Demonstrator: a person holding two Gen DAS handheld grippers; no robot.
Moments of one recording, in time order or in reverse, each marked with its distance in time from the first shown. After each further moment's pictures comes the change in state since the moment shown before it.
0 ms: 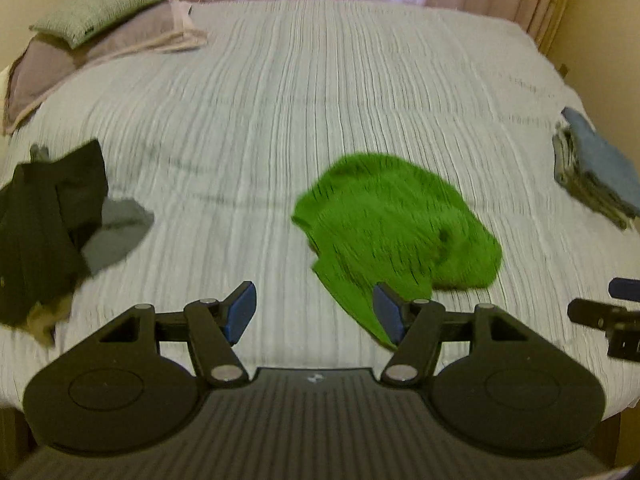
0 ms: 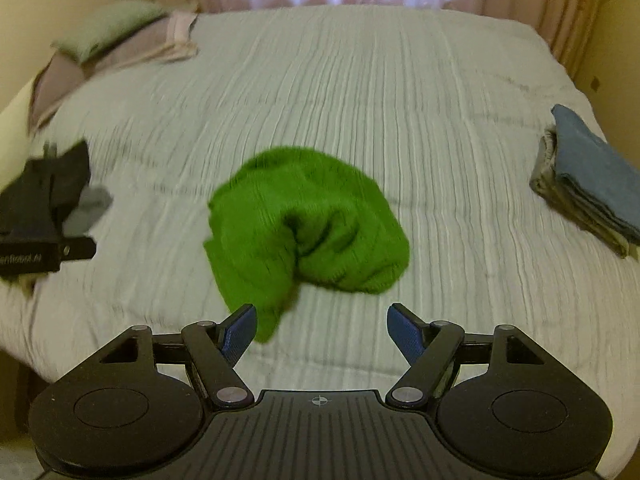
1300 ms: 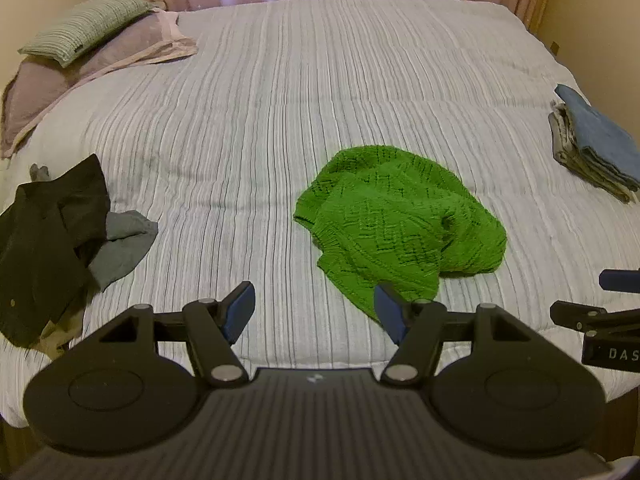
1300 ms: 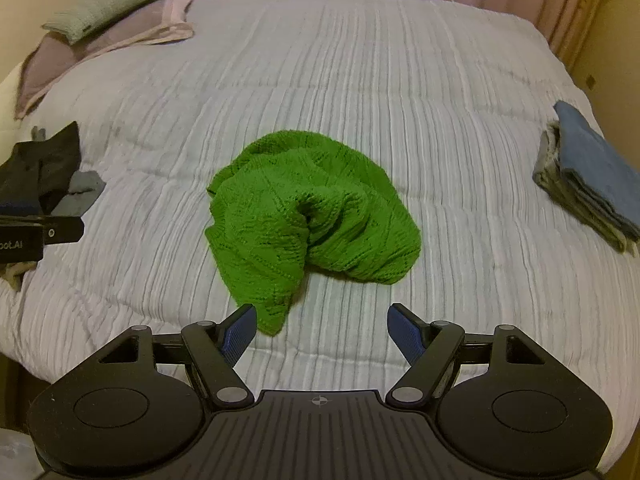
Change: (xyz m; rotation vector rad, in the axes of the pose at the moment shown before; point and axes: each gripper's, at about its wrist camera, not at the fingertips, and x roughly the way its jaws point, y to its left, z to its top) left arm -0.005 0.014 0.001 0.090 -0.002 -0.003; right arm 0.016 0.054 0.005 0.020 0.042 -0.064
